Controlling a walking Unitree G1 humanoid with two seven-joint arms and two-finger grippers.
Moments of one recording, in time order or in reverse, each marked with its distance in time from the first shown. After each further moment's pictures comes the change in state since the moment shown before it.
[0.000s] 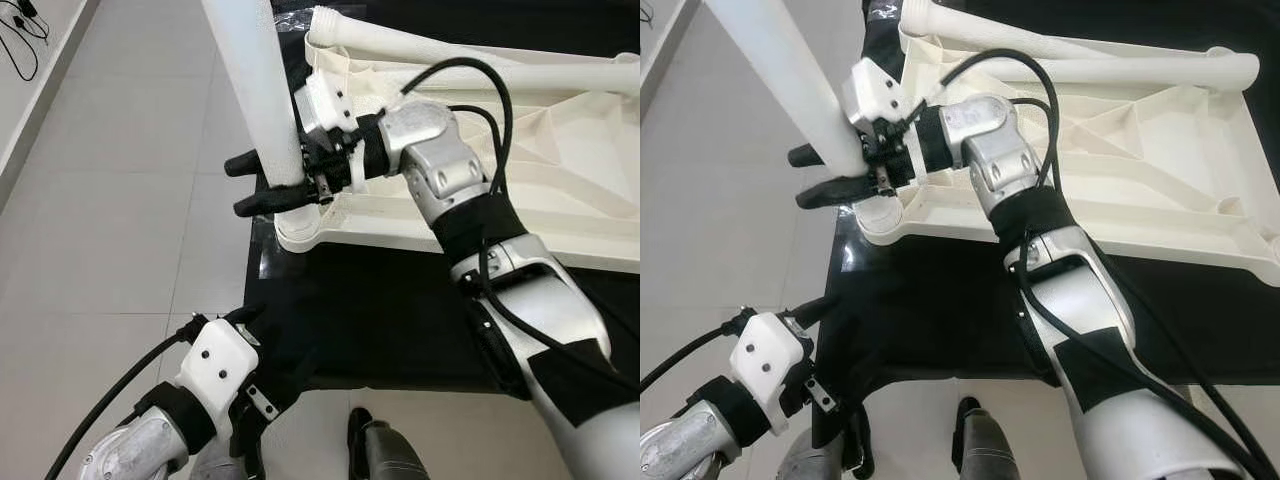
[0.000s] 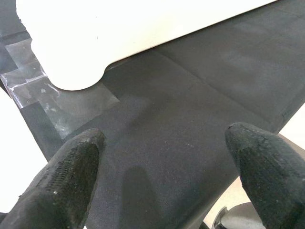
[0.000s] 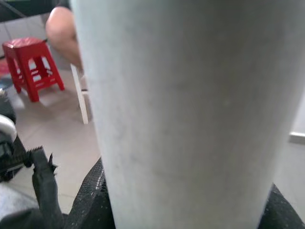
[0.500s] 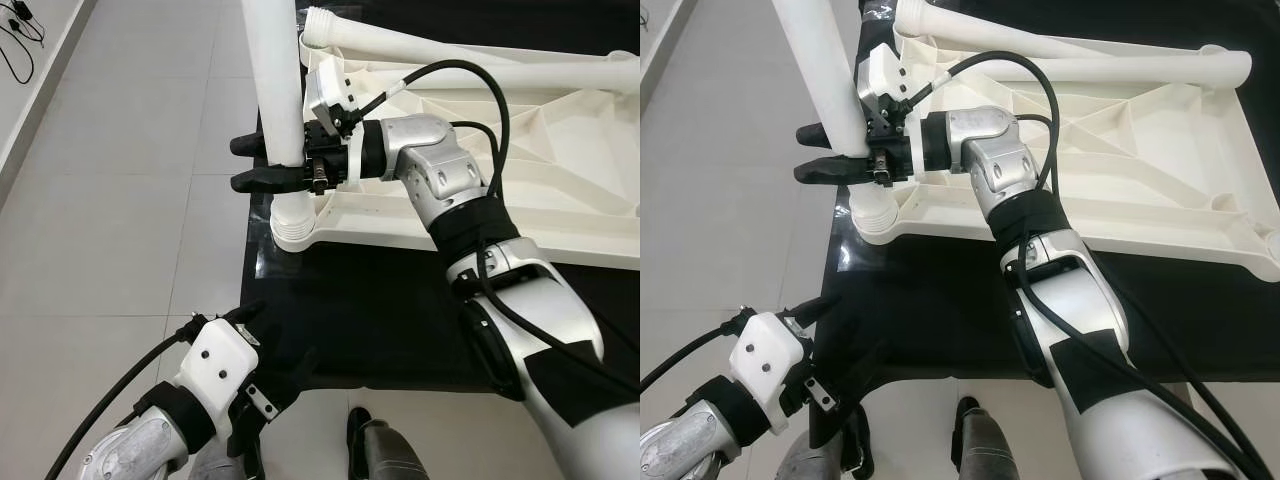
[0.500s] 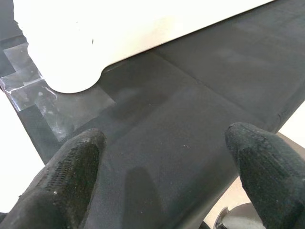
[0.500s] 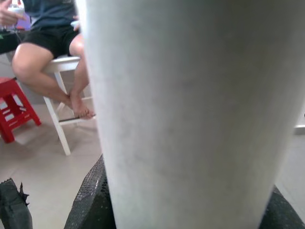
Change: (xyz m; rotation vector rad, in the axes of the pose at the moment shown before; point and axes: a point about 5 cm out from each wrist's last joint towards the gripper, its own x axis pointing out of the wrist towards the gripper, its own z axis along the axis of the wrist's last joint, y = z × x) left arm 0.000 0.000 0.000 0.005 -0.001 0.002; right arm -0.007 -0.004 -0.014 0.103 -0.103 -0.159
